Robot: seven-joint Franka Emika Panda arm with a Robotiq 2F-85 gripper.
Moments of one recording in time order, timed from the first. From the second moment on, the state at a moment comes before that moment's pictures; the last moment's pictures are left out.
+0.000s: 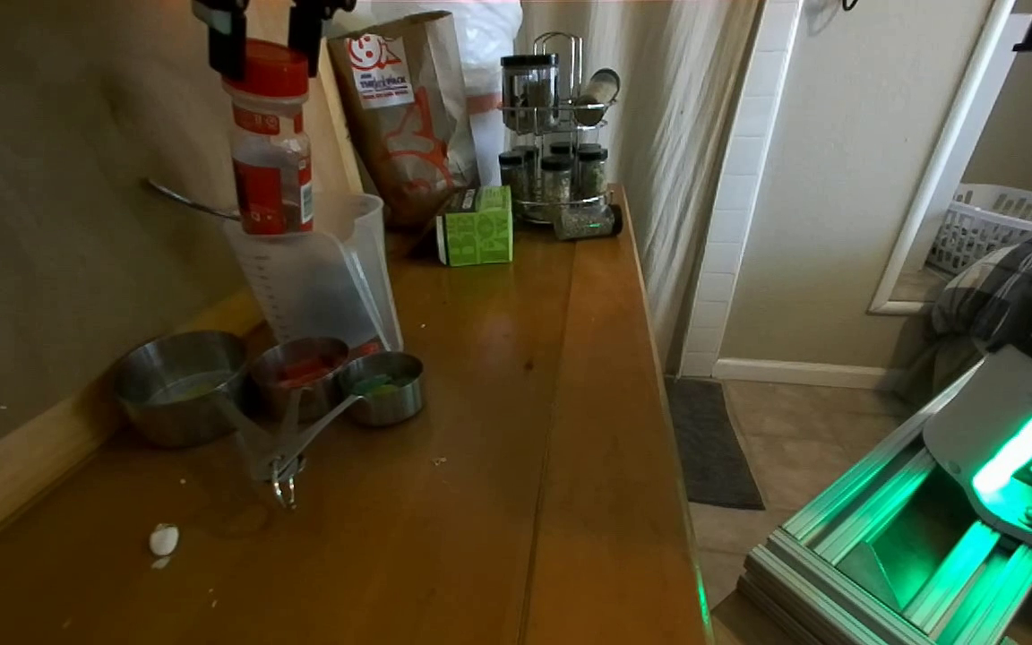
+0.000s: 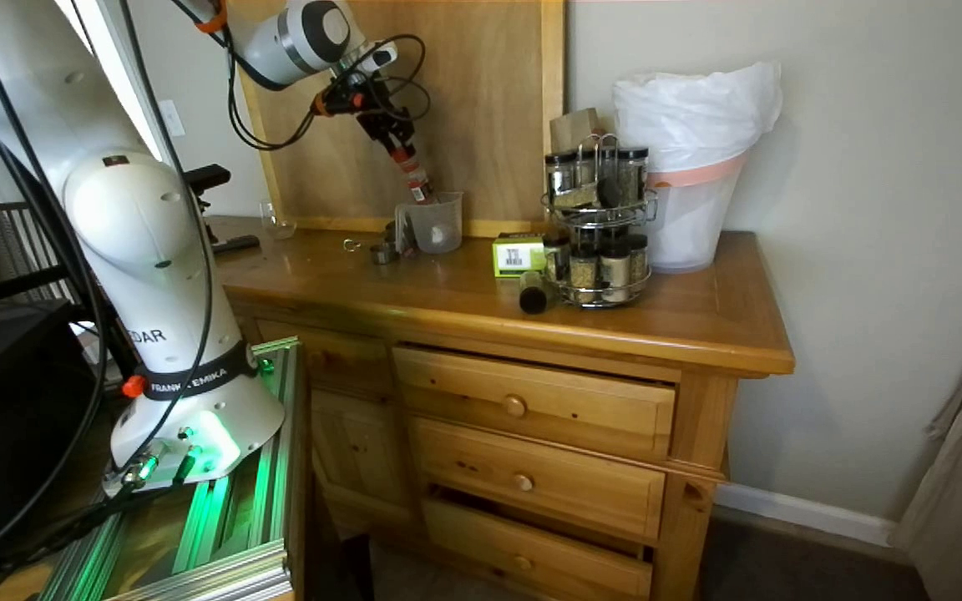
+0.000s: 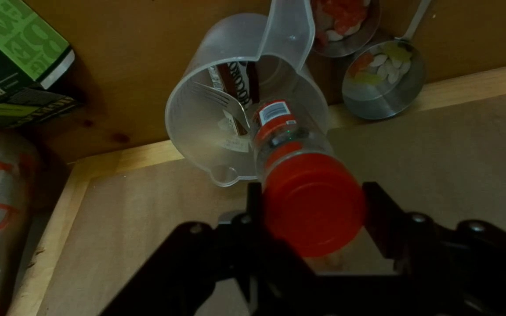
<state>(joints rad) 0.41 -0.22 0.46 -2.38 -0.13 2.62 0.42</state>
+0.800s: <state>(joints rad) 0.31 -0.54 0.46 -2.39 -0.13 2.42 0.44</state>
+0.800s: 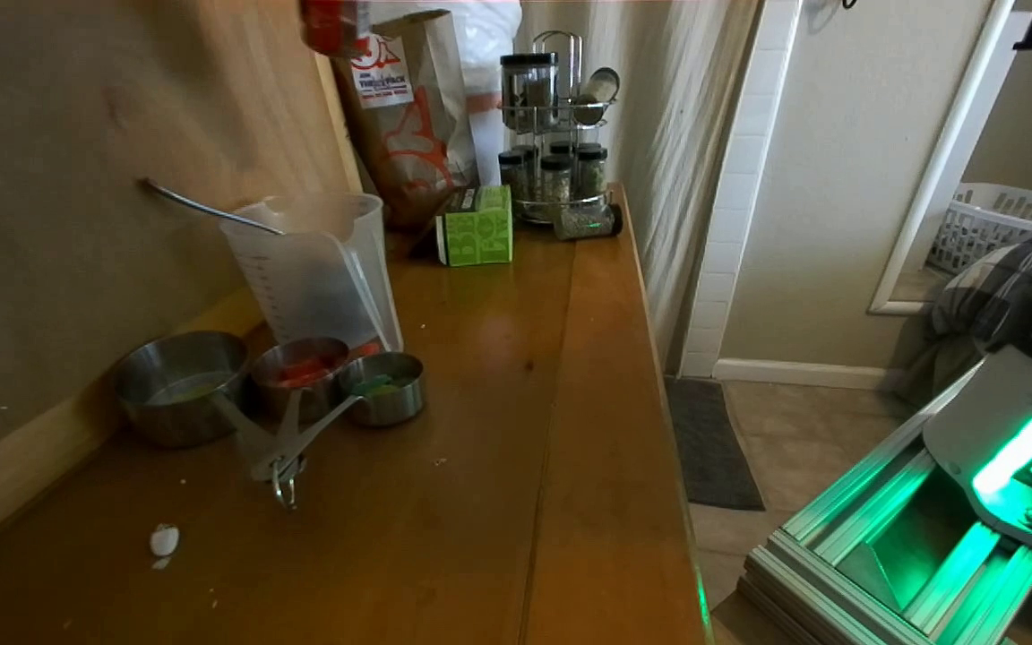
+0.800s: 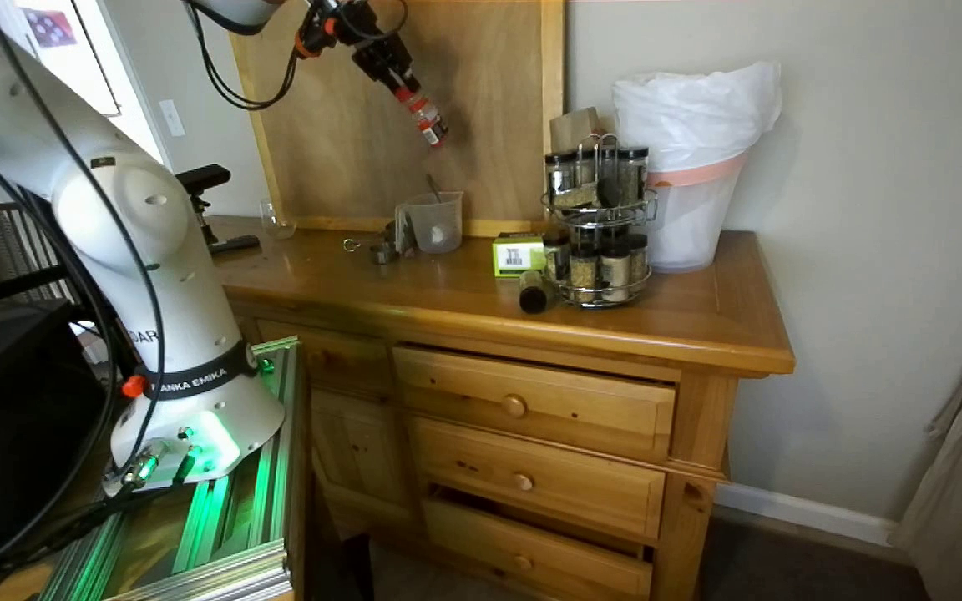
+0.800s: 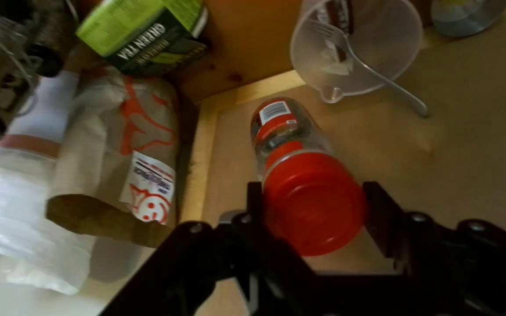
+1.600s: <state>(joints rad) 0.21 -0.61 0.40 -2.49 -0.13 2.26 0.45</state>
